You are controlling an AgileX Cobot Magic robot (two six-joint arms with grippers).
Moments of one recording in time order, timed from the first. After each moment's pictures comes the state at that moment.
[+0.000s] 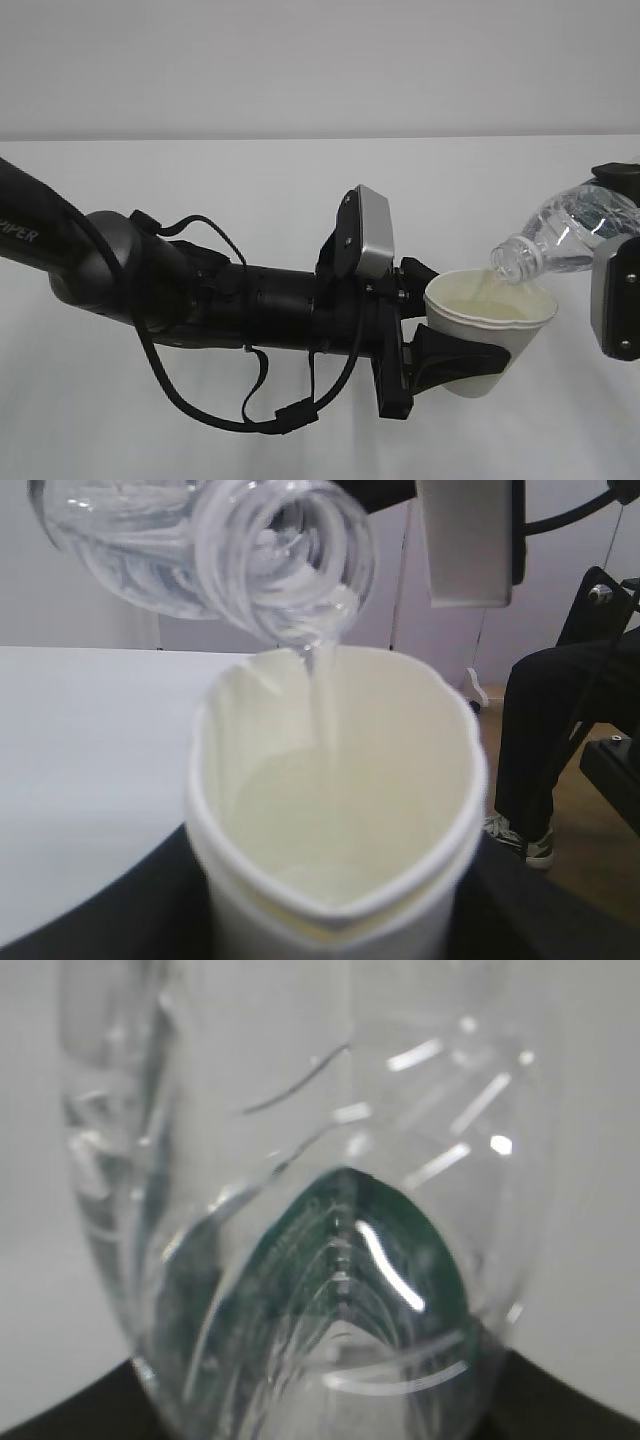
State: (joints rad) left arm -0.73 2.17 -1.07 1.02 -1.14 -0.52; right arm 0.16 1.21 -0.35 -0.02 -0.47 -1.75
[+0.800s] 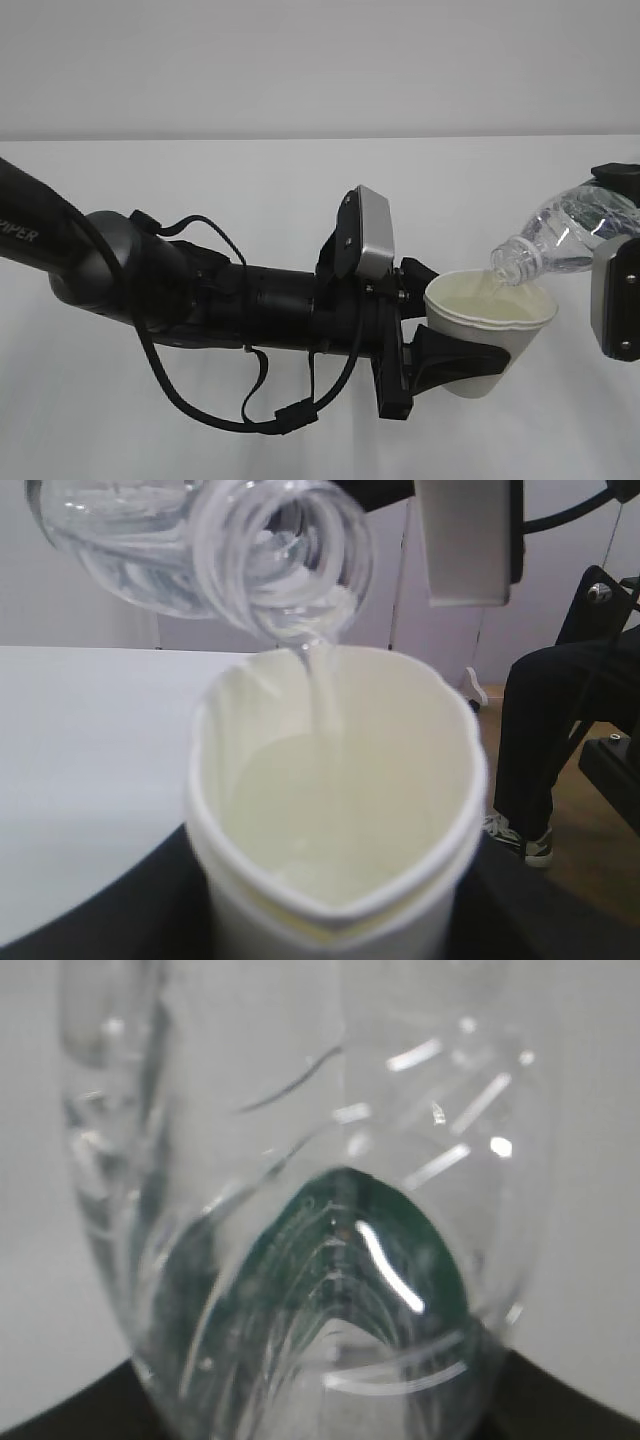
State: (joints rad) left arm -0.73 2.17 -1.07 1.02 -1.14 -0.52; right arm 0.16 1.21 -0.35 -0.02 -0.47 -1.75
